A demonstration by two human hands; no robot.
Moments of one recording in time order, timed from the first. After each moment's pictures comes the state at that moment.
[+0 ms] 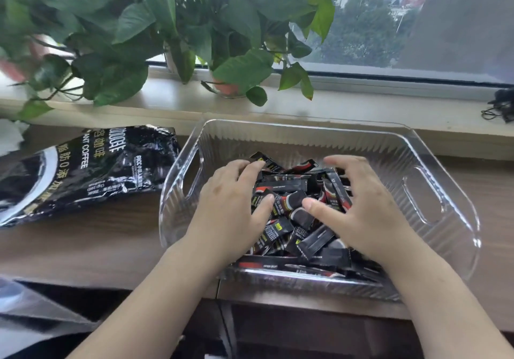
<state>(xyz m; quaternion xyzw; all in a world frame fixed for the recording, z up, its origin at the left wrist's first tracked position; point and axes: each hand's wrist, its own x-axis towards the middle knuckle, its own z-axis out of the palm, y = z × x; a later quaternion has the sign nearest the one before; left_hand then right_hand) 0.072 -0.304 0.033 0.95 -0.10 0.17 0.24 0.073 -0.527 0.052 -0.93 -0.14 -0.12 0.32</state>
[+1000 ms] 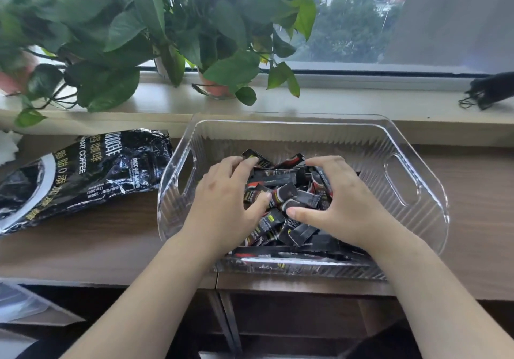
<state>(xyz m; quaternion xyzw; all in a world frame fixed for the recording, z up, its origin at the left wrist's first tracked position) 0.065 -0.302 0.039 0.96 -0.12 0.14 0.23 0.072 -0.527 0.047 -0.94 -0.15 -0.07 0.30</state>
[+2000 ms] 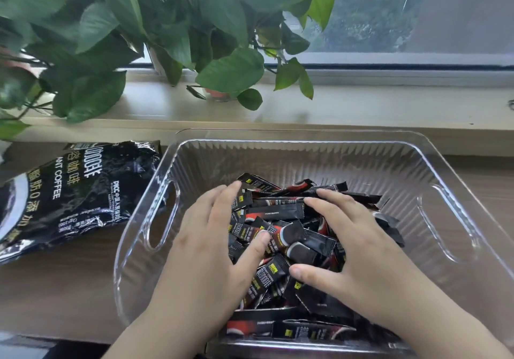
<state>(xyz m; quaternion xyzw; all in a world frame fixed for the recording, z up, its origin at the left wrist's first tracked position) 0.056 -0.298 0.039 0.95 -0.07 0.15 0.28 0.076 -0.526 0.044 -0.95 -0.19 0.00 0.23</state>
